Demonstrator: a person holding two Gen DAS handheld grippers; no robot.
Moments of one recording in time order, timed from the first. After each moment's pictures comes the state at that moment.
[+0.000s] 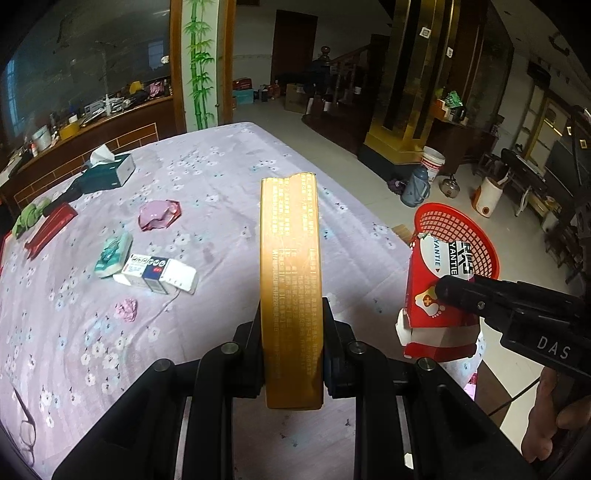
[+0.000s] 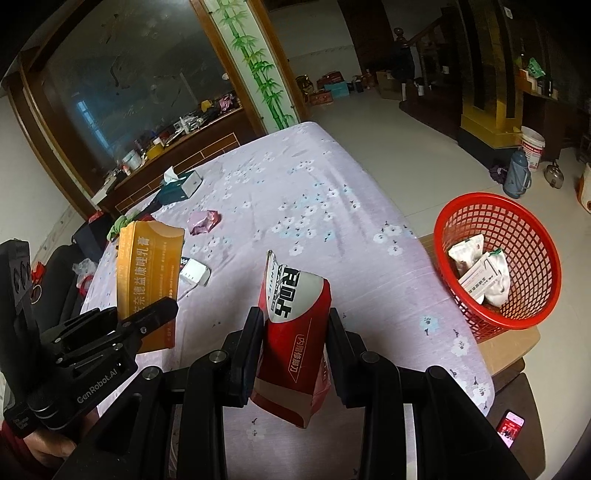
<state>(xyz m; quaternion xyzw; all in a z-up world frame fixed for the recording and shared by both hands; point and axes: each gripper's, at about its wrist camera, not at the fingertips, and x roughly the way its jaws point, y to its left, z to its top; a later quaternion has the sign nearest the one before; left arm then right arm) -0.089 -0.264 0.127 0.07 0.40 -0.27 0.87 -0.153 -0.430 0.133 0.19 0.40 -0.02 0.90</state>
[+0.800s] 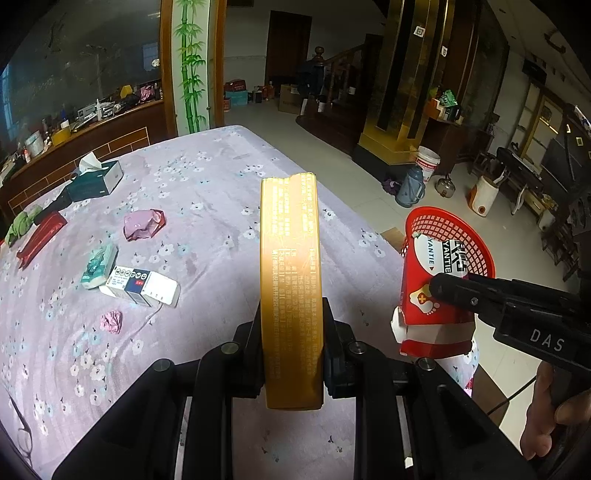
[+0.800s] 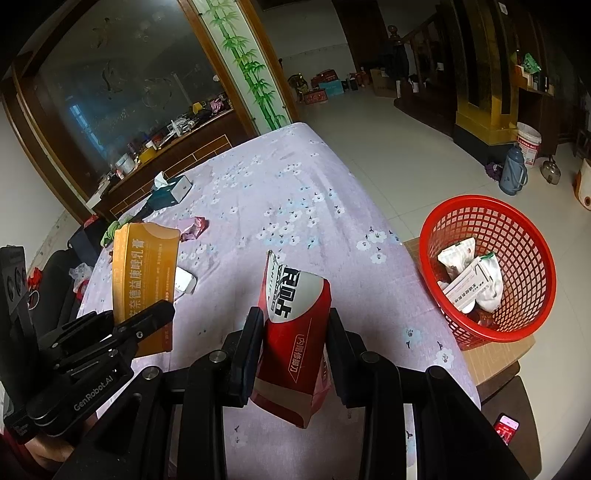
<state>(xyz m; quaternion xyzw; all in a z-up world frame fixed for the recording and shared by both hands) -0.080 -0.286 0.126 0.07 0.40 -0.28 0.87 -0.144 -0.452 0.132 0.19 0.41 -0.02 0.89</state>
